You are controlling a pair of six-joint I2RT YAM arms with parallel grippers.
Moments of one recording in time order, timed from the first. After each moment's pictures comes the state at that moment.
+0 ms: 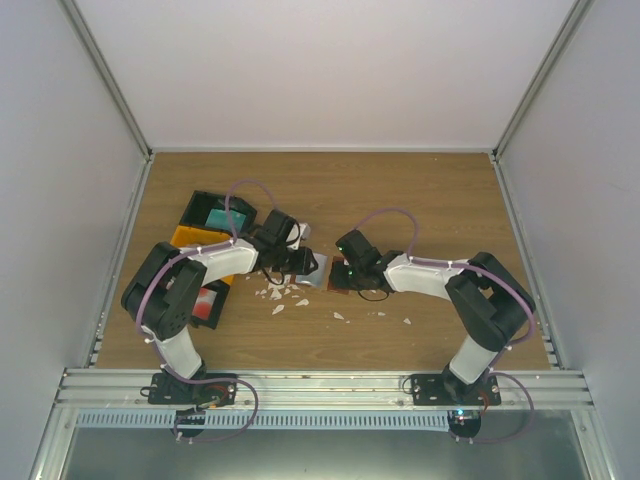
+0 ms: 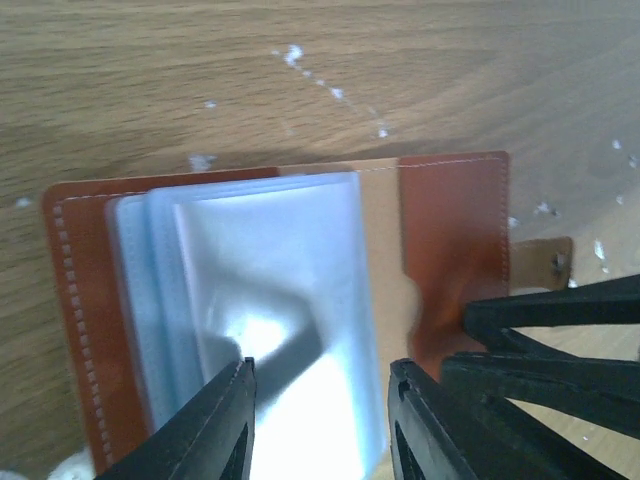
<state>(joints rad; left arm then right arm) -0.54 1.74 0.95 -0.21 0.38 -0.44 0.73 1.69 0.86 -0.19 -0.08 0.71</state>
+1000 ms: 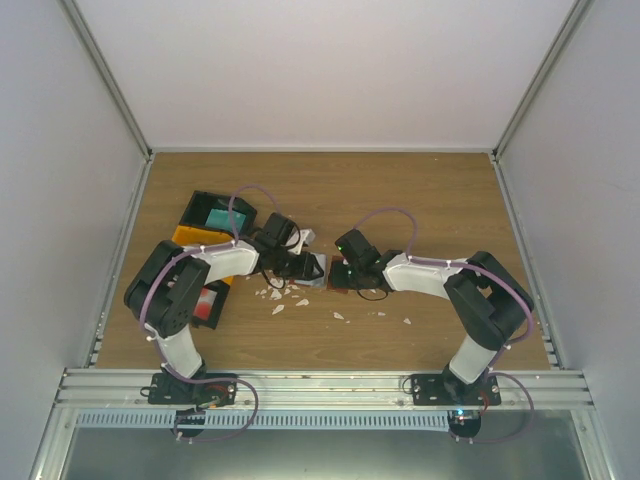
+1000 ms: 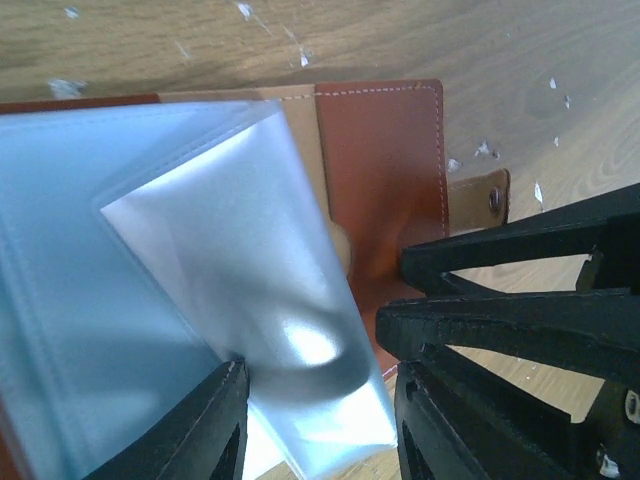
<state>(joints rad) -0.54 1.74 0.93 -0.19 0.49 -0.43 0.73 1.70 0.87 -0.19 -0.08 0.71</state>
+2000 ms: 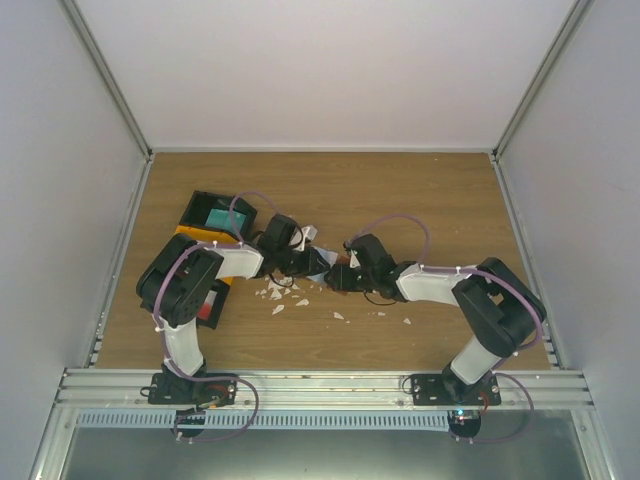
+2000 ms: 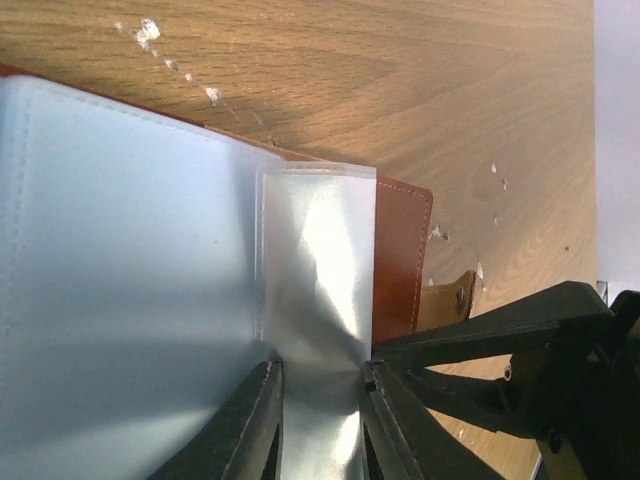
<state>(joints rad) -0.54 1.85 0.89 0.10 0.58 -0.63 0.68 1.63 0.71 0.06 -0.23 0.66</state>
